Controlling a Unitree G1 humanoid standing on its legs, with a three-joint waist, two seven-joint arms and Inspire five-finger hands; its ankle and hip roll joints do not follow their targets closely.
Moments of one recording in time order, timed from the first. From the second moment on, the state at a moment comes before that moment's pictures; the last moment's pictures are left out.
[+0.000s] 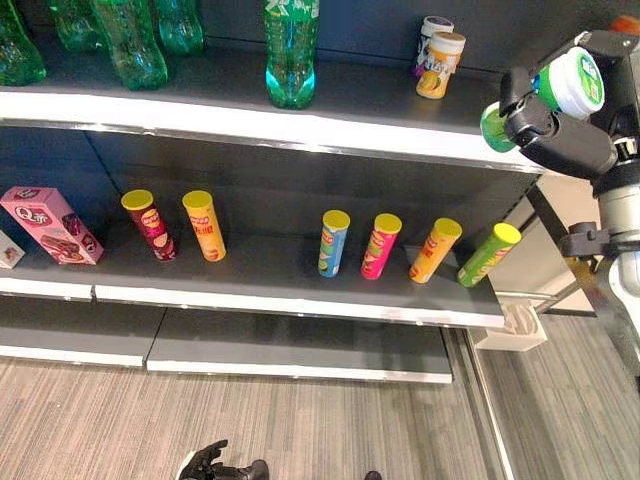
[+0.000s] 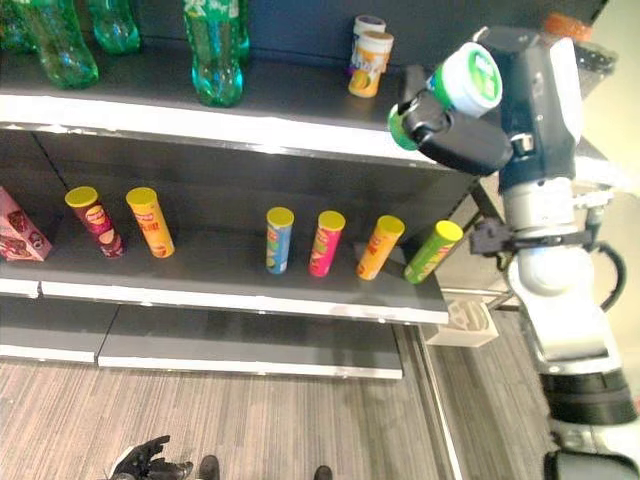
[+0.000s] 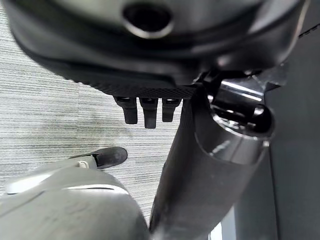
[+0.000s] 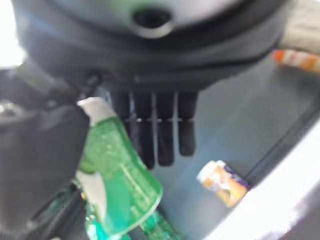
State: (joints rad) left arm 0.16 0.29 -0.11 0.94 -0.15 -0.03 0.03; right arm -0.52 -1.08 0.06 -0.01 0.38 -0.18 -0.17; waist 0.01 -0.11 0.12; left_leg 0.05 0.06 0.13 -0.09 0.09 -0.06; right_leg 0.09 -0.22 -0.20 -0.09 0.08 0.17
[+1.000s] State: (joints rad) left arm 0.15 0.32 -0.12 0.95 -0.17 -0.03 0.03; right arm -1.02 -1.13 0.57 0.44 0.52 -0.10 -0.04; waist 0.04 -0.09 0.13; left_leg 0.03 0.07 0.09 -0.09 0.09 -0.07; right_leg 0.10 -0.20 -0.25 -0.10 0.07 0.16
